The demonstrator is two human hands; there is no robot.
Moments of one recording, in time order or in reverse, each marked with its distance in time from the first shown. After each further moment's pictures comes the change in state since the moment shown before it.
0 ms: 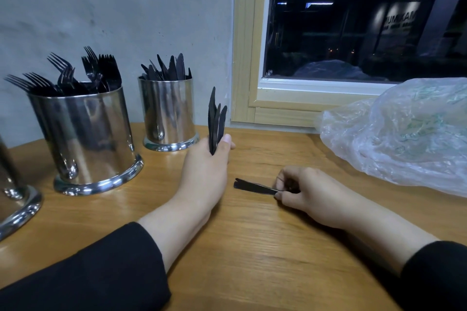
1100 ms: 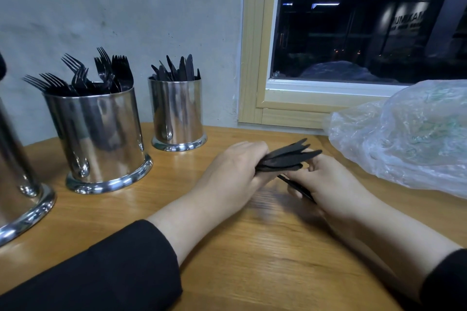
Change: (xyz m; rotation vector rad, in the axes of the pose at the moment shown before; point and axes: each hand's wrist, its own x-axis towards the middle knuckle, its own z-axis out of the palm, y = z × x) left_hand 0.004 0.008 -0.003 0.583 -0.345 0.819; right_hand -0.006 -0.037 -0.002 0.742 0.148 0.175
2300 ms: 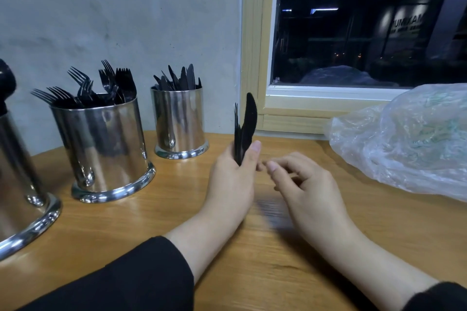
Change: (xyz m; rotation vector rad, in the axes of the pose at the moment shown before) left_hand 0.000 0.026 0.010 -0.617 0.356 -0.646; right_hand -0.009 0.001 0.038 -0.221 0.303 -0.559
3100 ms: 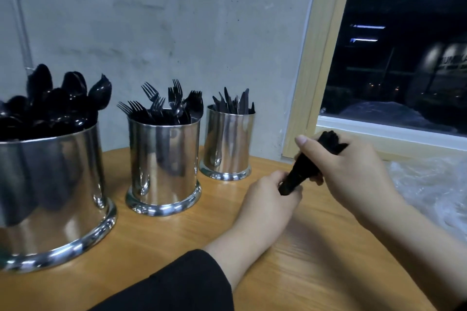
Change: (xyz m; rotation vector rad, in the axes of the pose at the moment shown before) left_hand 0.037 -0.014 -0.038 0.273 -0.131 -0.083; right_hand 0.090 -0.060 0.023 -0.027 -0.093 0.149
